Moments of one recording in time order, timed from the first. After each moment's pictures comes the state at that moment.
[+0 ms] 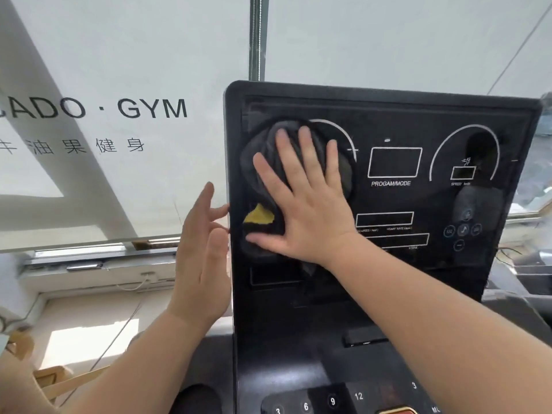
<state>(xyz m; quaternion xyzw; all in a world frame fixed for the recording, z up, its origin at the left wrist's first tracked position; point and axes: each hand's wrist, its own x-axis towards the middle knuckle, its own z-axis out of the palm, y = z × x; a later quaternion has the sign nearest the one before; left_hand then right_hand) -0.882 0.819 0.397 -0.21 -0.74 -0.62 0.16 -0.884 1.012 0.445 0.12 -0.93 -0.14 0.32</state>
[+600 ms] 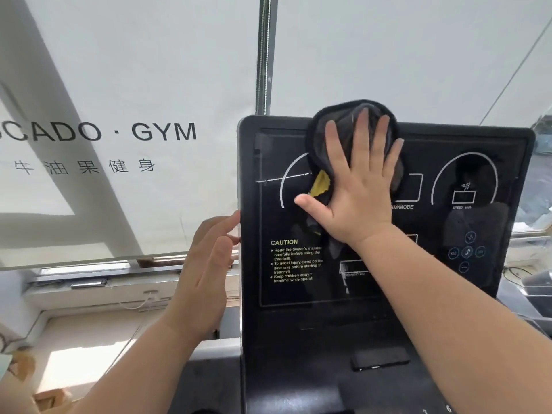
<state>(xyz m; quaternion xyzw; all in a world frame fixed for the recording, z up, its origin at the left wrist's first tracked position) -0.890 0.804 0.417 -0.23 -0.73 -0.64 0.06 -0.899 1.051 0.485 -0.03 -0.93 -0.06 0.36</state>
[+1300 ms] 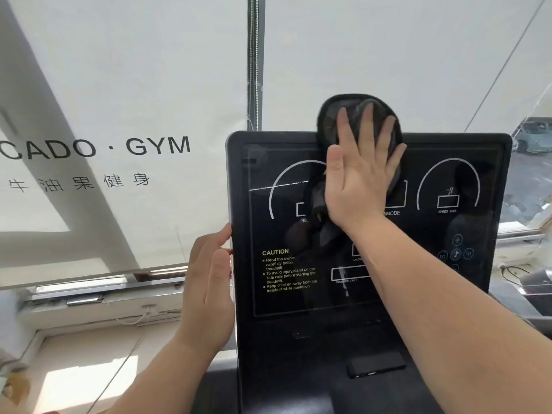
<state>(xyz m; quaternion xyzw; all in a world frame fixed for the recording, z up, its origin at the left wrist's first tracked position) -0.882 0.823 0.413 -0.20 -0.74 -0.63 0.13 -0.912 1.059 0.507 -0.12 -0.90 0.13 0.41</state>
